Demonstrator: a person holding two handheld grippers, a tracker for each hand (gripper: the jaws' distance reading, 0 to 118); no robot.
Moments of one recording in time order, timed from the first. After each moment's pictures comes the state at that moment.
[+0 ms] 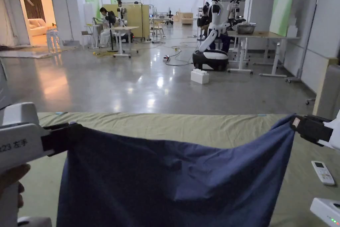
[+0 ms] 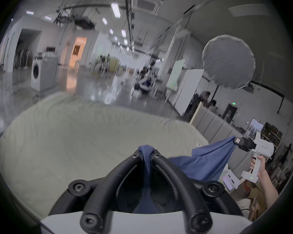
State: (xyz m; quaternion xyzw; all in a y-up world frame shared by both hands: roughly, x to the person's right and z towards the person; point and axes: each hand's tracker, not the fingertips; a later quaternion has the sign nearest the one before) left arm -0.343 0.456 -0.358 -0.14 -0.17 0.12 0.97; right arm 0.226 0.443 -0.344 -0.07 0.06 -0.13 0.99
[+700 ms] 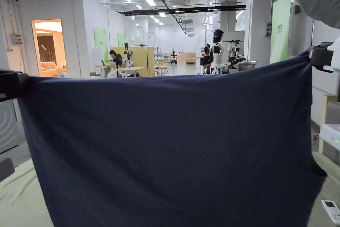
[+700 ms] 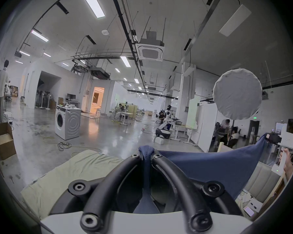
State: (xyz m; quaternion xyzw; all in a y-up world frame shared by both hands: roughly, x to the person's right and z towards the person) left arm -0.396 0.598 -0.354 0.00 -0.04 0.08 1.00; right arm 0.199 0.630 -0.344 0.06 -0.04 -0.01 1.00
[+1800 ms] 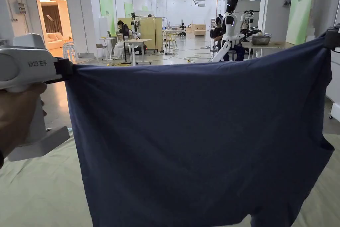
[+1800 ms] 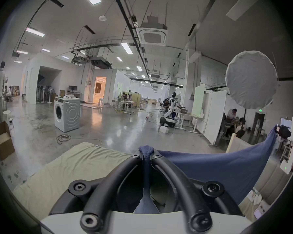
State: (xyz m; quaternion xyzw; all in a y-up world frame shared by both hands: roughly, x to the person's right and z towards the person) left arm -0.361 0.549 -0.569 -0.06 -0.02 0.10 0.99; right arm 0.214 0.598 -0.518 0.03 -0.08 0.04 1.00
